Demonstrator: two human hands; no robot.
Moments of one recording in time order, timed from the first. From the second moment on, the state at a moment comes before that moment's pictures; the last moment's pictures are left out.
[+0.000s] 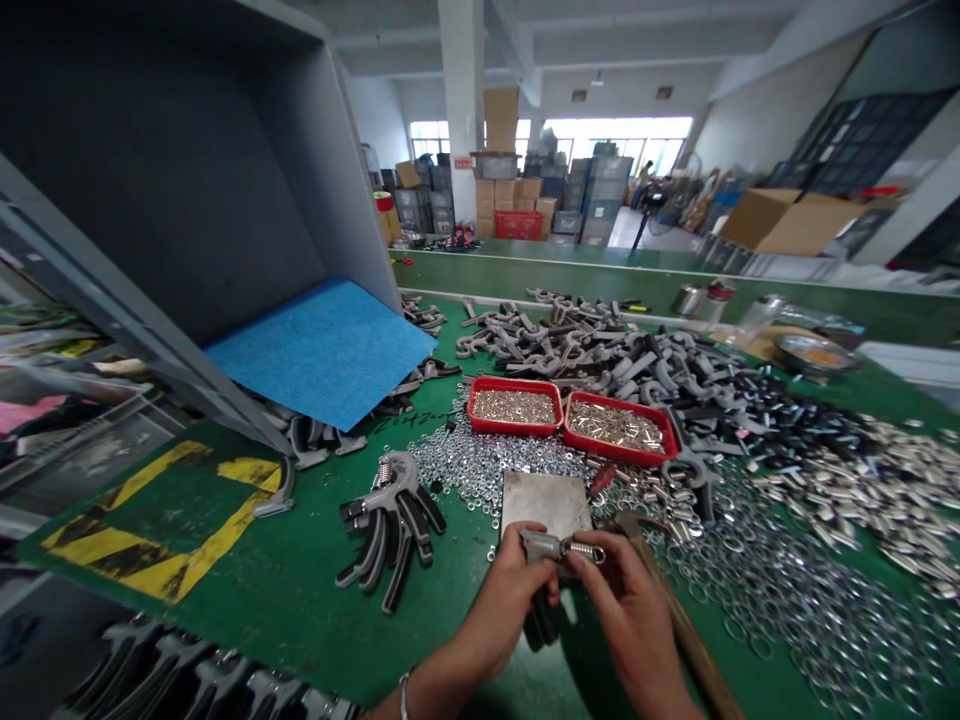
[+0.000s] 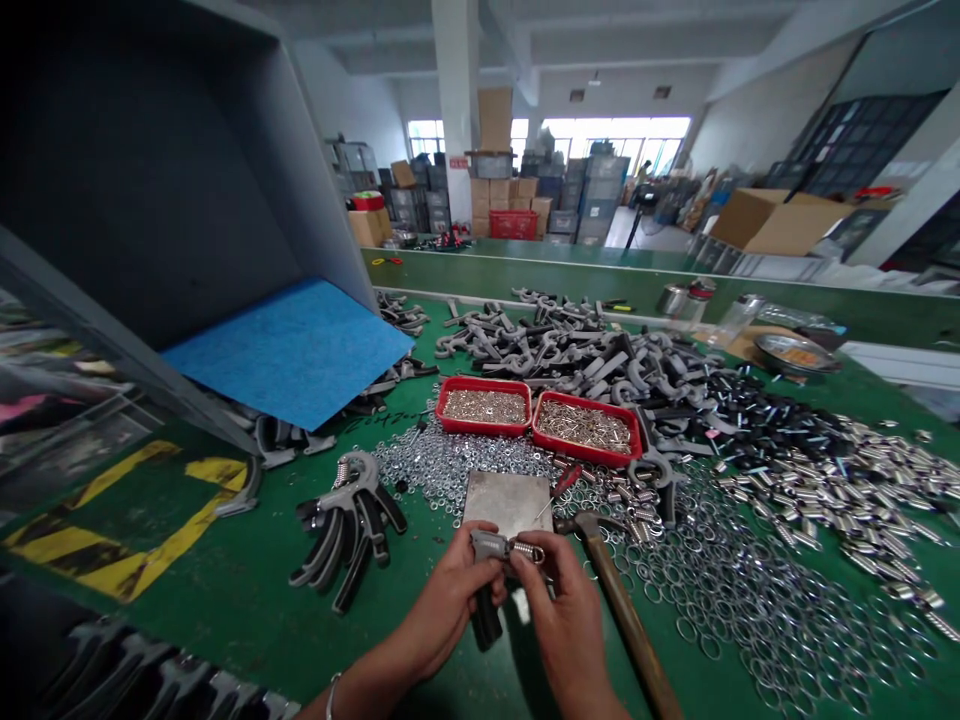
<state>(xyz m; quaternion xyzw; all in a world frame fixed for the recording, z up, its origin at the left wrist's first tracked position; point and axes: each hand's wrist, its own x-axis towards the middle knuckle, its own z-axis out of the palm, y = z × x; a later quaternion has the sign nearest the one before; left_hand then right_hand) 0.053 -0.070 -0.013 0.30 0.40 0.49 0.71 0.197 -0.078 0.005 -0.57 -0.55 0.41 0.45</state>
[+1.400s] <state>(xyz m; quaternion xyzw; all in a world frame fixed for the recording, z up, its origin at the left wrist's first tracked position) 0.054 -0.069 -0.007 0.59 0.56 0.43 0.38 0.197 -0.070 0.005 -0.37 -0.30 0.78 0.42</state>
